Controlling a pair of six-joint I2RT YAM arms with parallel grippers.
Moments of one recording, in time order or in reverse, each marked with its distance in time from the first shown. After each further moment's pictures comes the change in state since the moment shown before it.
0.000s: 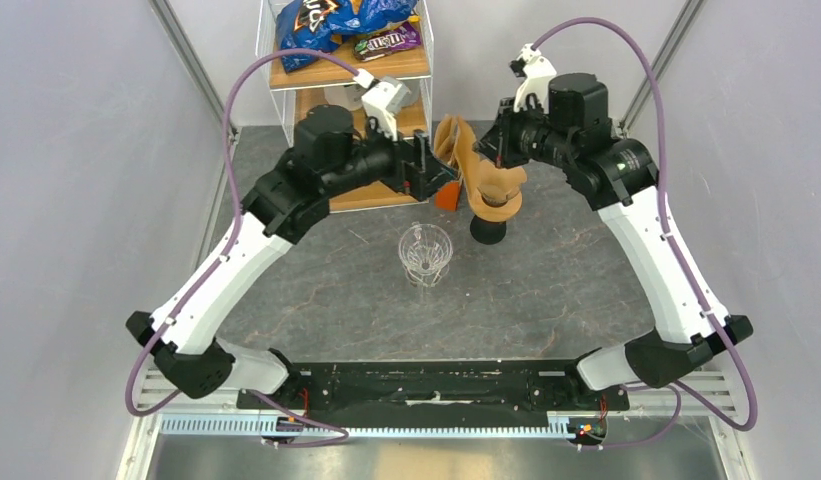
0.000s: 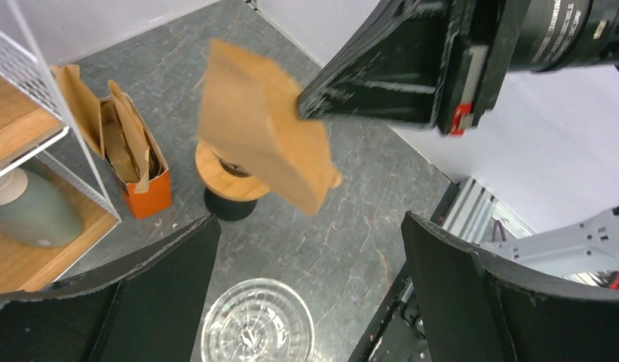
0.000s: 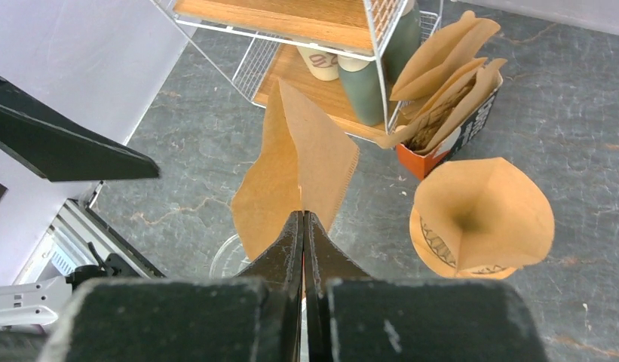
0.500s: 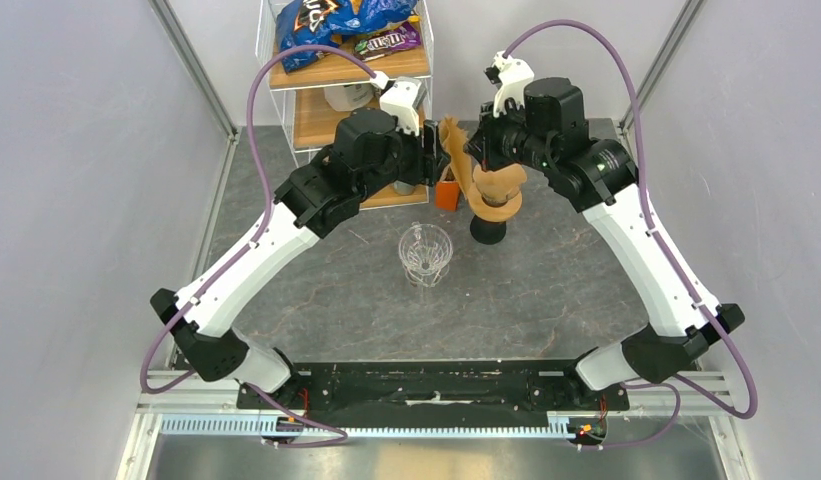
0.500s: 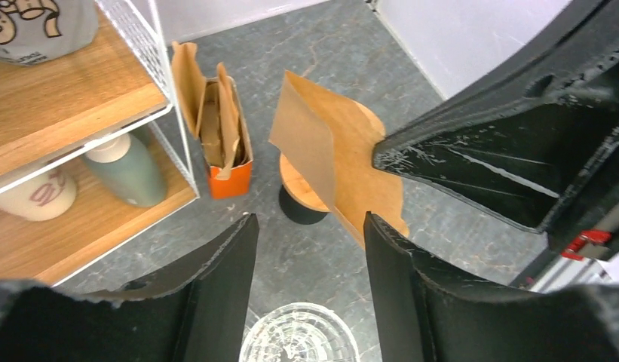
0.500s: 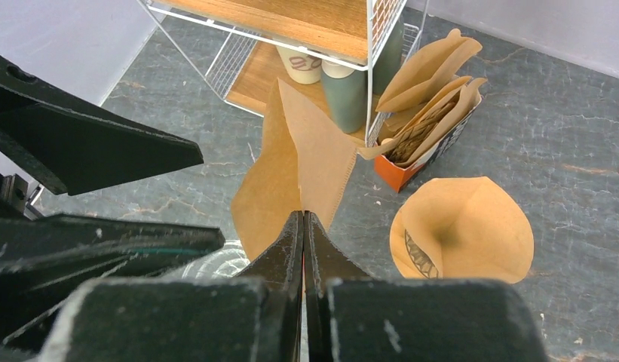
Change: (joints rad) left arm -0.129 0.129 0.076 -0.039 -0.426 -0.007; right arm 0.105 0.037 0.000 0.028 0.143 -0.098
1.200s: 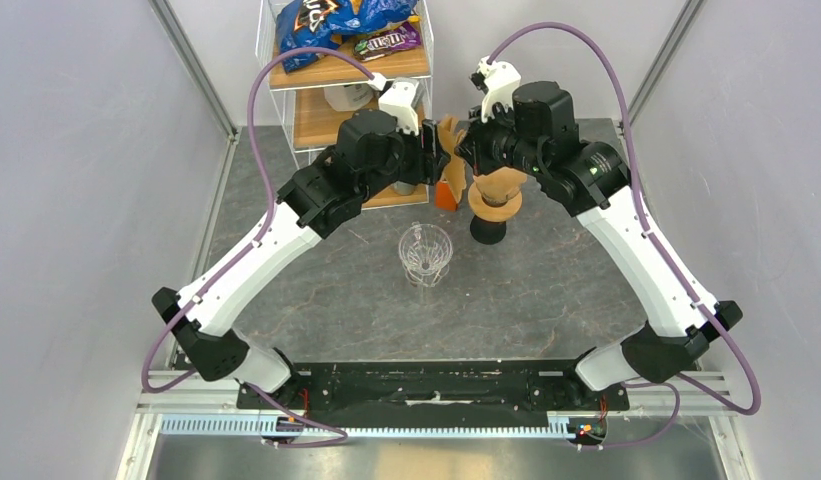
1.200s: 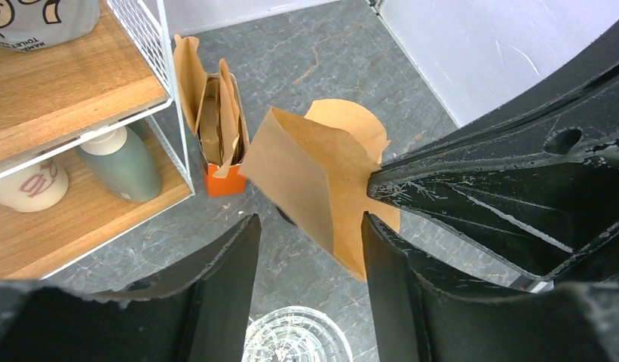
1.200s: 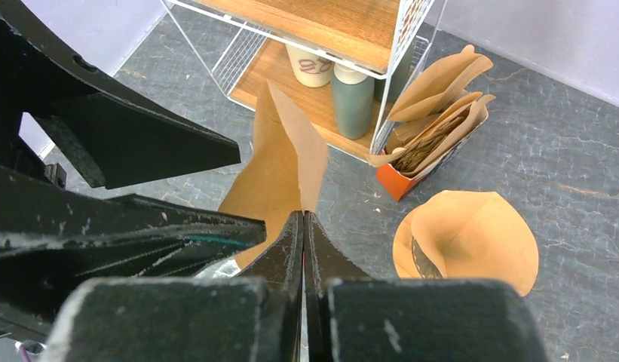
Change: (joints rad) left arm 0.001 0.005 -0.021 0.014 -0.026 -0.038; right arm 0.061 0.008 0.008 0.009 0.038 -0.049
